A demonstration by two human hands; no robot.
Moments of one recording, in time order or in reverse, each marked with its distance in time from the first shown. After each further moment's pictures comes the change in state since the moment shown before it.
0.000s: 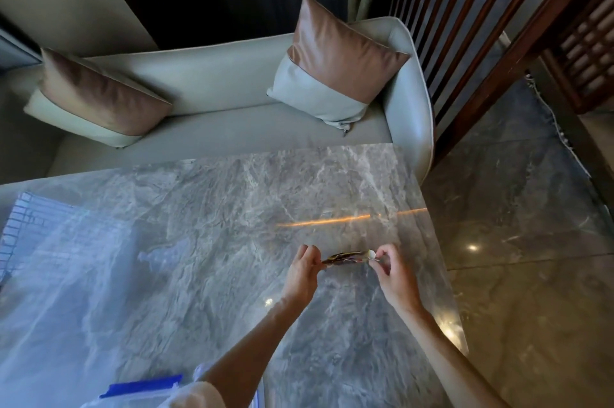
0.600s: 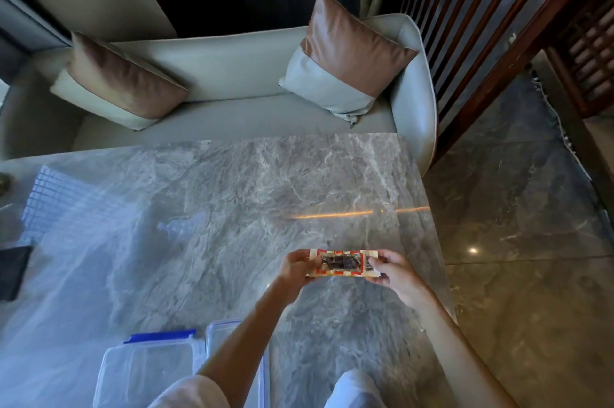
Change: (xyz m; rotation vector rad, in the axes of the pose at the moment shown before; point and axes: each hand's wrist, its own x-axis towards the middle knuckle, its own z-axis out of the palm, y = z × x) left_hand -0.060 0.019 -0.035 -0.879 -0.189 -0.614; right_hand -0.038 -0.029 -0.021 0.713 -0.374 0.584
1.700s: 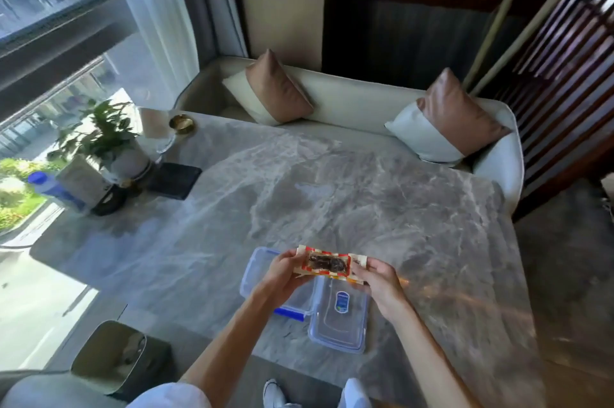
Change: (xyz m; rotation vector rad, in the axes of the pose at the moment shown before) left_hand -0.261 -0.086 -0.255 -0.443 0.104 0.220; right_hand -0.207 0.113 0.293 -0.103 -0.187 -0.227
